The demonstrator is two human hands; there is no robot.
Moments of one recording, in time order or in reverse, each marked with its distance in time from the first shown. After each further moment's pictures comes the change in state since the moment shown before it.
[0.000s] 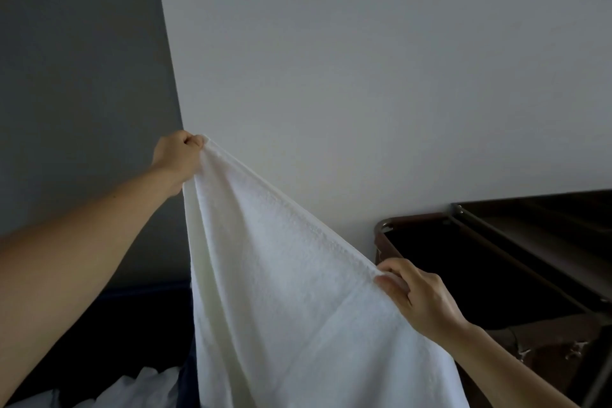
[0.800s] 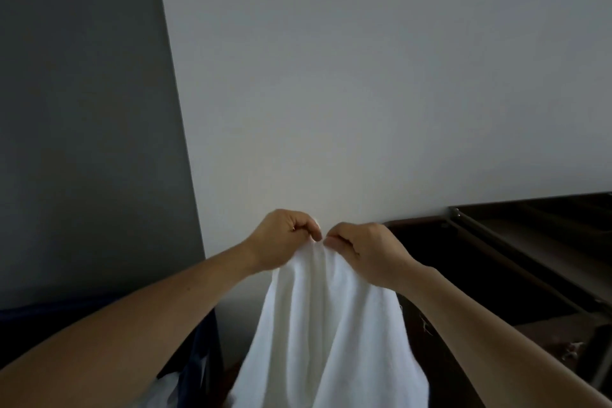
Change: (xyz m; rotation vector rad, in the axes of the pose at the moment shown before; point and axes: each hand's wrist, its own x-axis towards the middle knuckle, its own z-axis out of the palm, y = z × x) left_hand -0.164 0.048 0.057 -0.123 -0.728 0.327; right_hand 0.082 -0.060 0.003 -0.103 -0.242 -0.053
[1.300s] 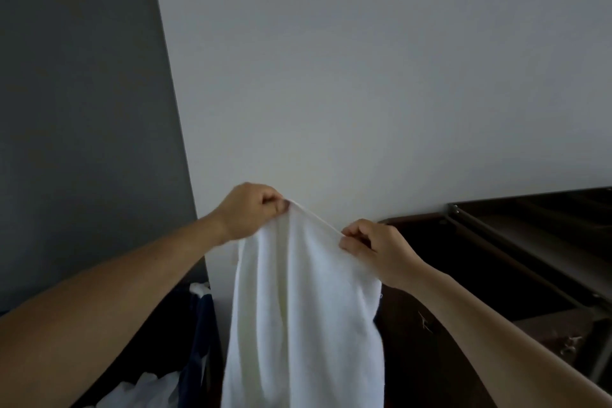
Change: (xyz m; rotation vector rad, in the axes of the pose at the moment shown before) left_hand 0.017 -0.013 -0.051 0.254 0.103 0.023; right_hand -0.011 0.023 0.004 0.288 0.022 0.172
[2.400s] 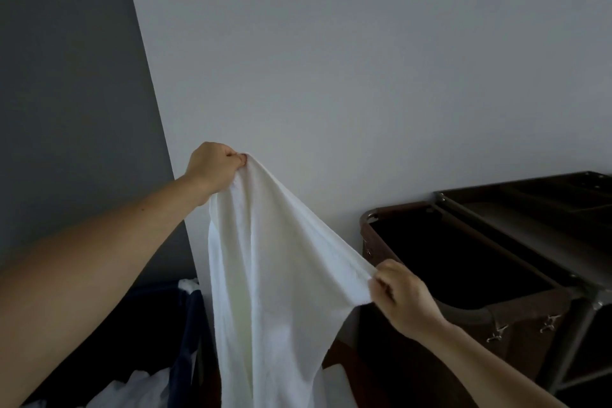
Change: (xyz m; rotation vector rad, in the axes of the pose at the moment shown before) left_hand 0.053 -0.018 -0.020 -0.071 0.308 -0.298; right_hand -0.078 0.066 0.020 -0.240 0.106 0.040
